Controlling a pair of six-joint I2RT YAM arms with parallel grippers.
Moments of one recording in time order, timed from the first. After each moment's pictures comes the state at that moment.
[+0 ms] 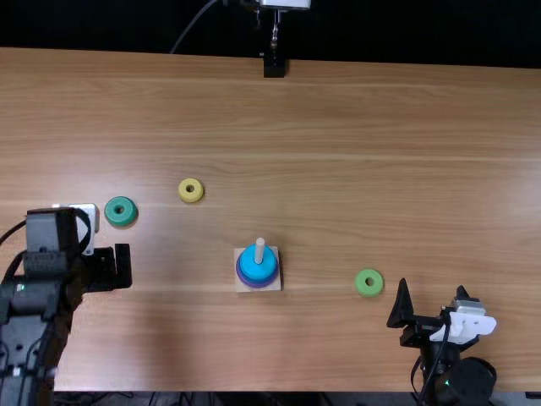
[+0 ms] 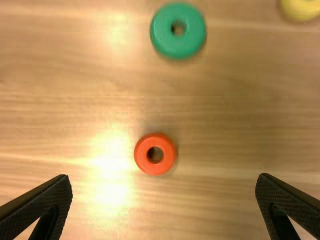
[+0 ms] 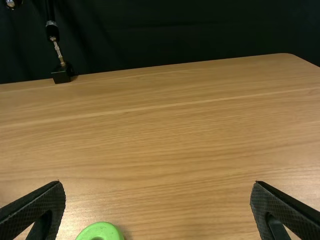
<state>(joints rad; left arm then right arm) 0.08 1.22 0.92 -0.80 -0.02 -0.02 -0.05 0.01 0.08 -0.26 0.03 0.05</state>
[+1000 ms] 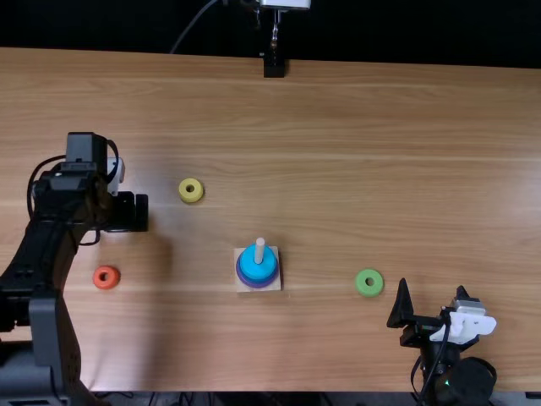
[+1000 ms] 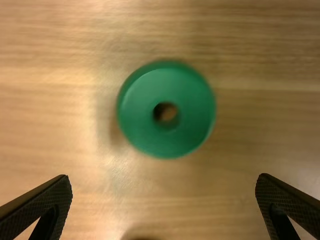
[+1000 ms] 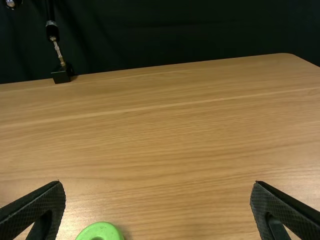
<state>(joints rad) 0.03 1.86 1.30 -0.78 -0.02 -0.02 -0.05 0.01 0.08 -0.26 0.03 0.05</state>
